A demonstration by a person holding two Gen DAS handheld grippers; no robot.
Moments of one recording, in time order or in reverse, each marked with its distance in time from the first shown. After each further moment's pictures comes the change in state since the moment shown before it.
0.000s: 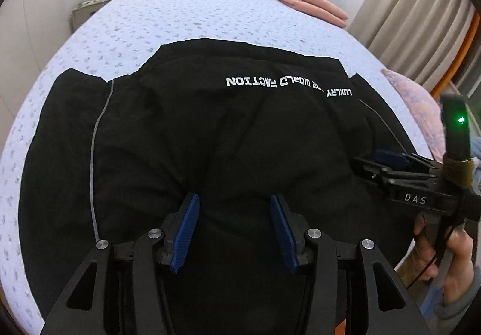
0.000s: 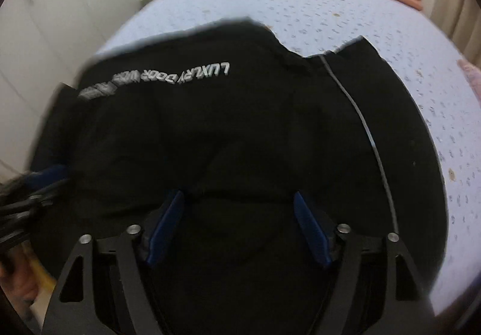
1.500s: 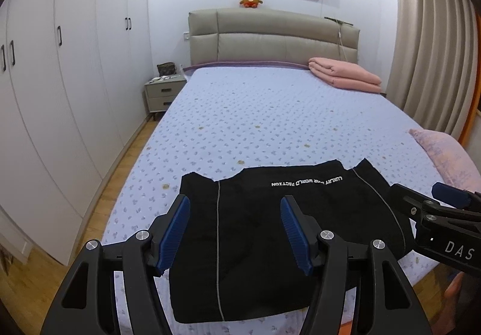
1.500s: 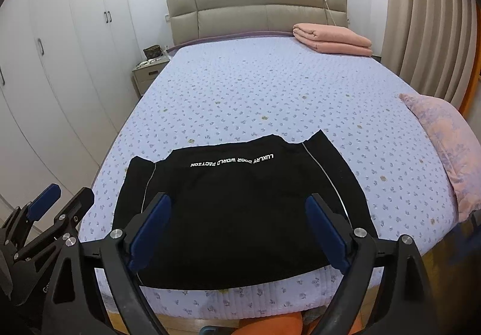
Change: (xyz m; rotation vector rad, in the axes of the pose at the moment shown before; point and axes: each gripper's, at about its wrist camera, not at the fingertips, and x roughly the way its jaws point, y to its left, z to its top) left arm -0.225 -0.040 -0.010 -0.007 -0.373 0.323; right arm -0.242 0.121 -0.009 0.089 -0.283 -0.101
